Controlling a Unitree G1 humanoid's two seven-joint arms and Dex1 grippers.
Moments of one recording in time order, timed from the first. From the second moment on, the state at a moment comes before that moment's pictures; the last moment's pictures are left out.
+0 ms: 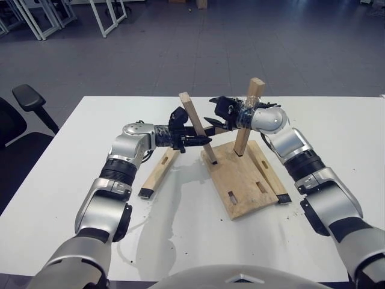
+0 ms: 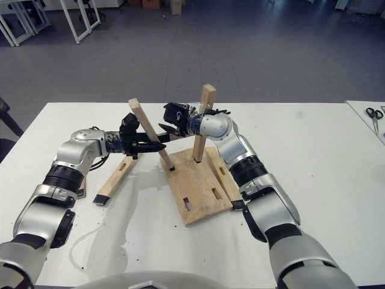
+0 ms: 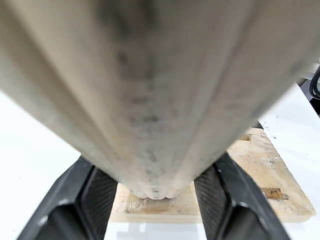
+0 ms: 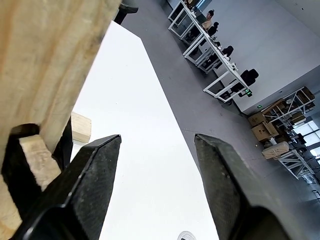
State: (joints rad) left arm -0.72 0.42 -0.22 0.63 -0.34 0.34 -1.17; right arm -0.87 -0.29 0.42 0.58 -0.12 -0.10 0.69
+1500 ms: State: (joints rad) left arm -0.84 0.38 -0.35 0.69 -0.33 0.37 -1.09; right arm -0.64 -0.34 0.33 0.25 -0.25 0.04 0.55
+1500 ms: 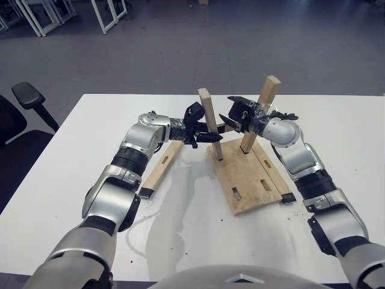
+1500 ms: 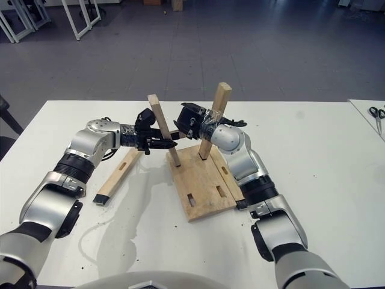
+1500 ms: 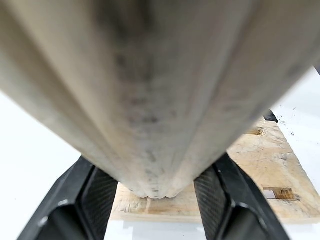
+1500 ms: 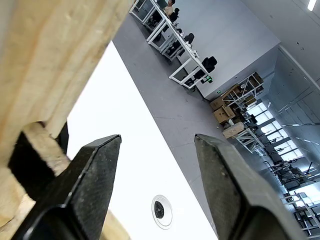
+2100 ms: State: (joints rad) left arm -0.84 0.38 -0.35 0.67 -0.33 0.40 -1.09; right arm -0.64 -0.33 0.32 0.14 -0.26 0.06 0.54
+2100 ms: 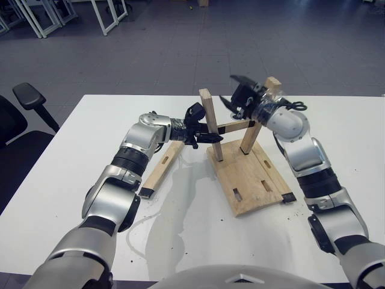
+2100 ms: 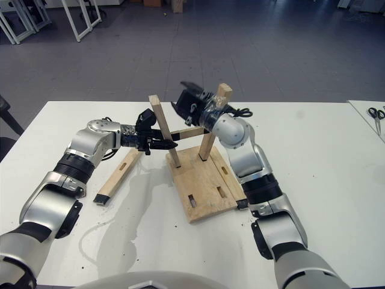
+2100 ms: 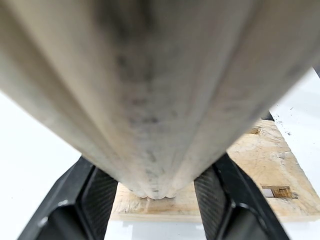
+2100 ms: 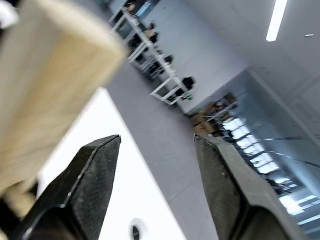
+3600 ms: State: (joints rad) left arm 0.23 0.40 0.19 -0.31 -0.15 0.34 -0.36; right arm -0.24 -0.35 -0.23 -0.32 -0.05 0.22 0.22
